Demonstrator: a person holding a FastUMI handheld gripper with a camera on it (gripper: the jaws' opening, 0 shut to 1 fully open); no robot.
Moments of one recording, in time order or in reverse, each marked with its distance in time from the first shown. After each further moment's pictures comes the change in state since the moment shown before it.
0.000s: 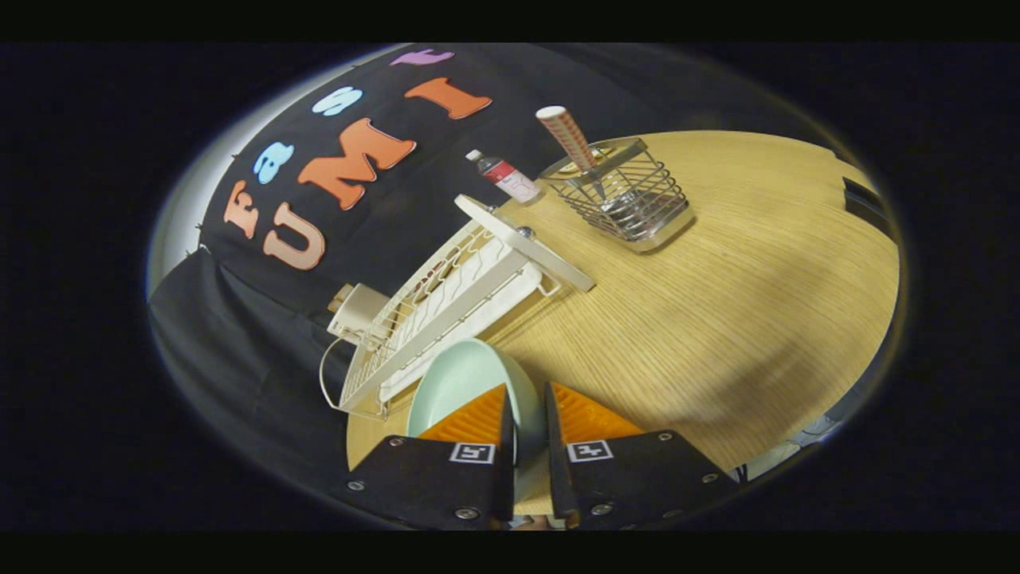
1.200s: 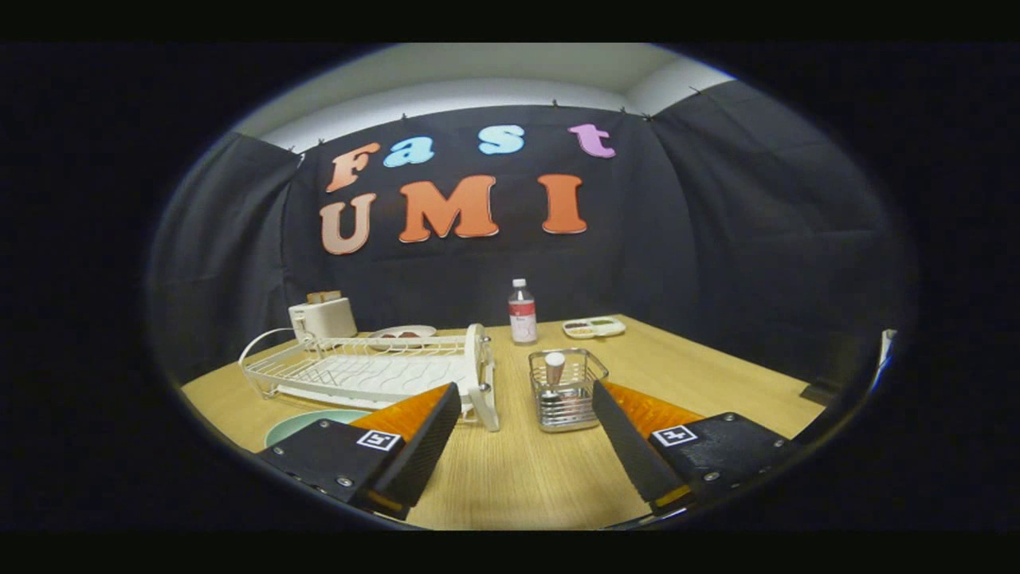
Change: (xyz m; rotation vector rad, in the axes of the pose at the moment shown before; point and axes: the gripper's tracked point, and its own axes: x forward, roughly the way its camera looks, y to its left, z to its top) arm -0.082 -0.004 0.158 -0.698 -0.634 -0.077
